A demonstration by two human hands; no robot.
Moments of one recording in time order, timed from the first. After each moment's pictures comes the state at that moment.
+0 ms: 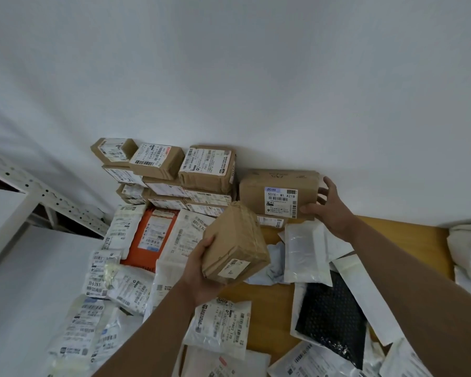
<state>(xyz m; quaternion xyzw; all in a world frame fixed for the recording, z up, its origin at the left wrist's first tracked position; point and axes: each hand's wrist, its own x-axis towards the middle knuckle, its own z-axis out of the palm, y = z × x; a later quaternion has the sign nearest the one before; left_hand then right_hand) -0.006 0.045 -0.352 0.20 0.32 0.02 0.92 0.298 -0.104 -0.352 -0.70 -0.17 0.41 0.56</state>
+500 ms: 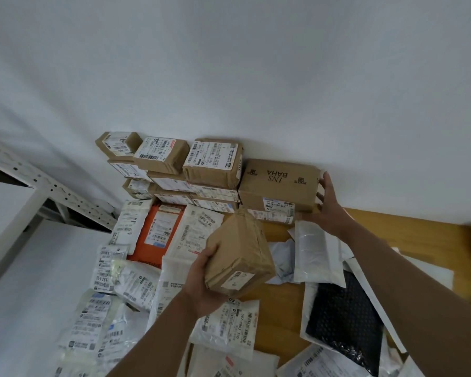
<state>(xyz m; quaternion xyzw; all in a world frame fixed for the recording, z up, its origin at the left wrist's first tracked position) -0.023 0.037 -0.370 0.22 0.33 0.02 0.92 0.288 -0.088 -0.392 -0.74 -0.29 0.35 0.48</state>
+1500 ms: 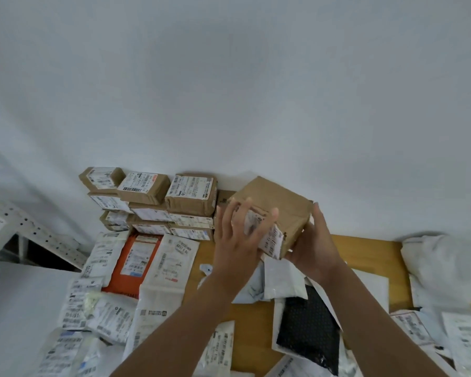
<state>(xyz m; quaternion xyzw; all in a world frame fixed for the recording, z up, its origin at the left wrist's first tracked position) 0.088 -0.004 -0.295 0.90 0.12 0.41 0.04 0.203 -0.141 -0.260 -0.46 -0.03 0.48 0.75</state>
